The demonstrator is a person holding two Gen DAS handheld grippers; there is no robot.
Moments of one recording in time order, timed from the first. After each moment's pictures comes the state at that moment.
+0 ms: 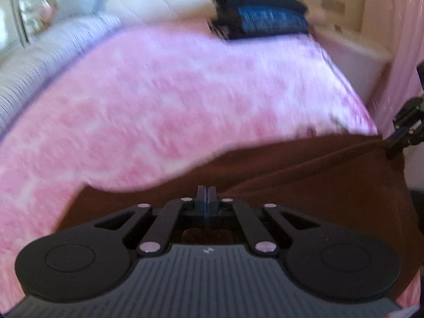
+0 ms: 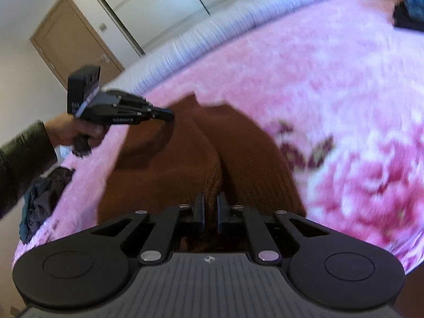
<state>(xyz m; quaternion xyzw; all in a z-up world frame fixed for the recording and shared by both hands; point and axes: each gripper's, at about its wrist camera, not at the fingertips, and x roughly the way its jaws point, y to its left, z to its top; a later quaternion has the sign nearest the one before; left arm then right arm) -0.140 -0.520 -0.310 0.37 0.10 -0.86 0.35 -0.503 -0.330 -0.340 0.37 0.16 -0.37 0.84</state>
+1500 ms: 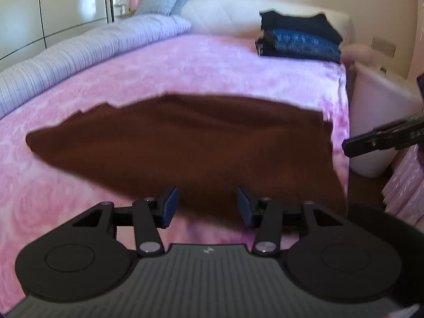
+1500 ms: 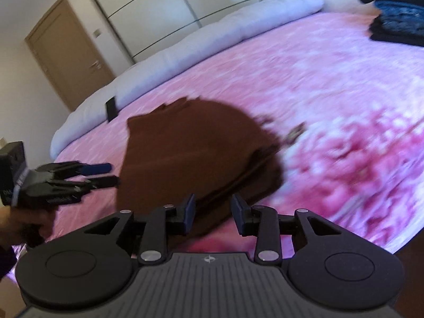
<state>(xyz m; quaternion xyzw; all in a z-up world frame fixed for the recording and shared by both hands) -0.181 -0.280 -0.350 0.30 0.17 -0.78 0.51 -0.511 -0.268 -0.343 0.36 0.17 -0.39 0.83</state>
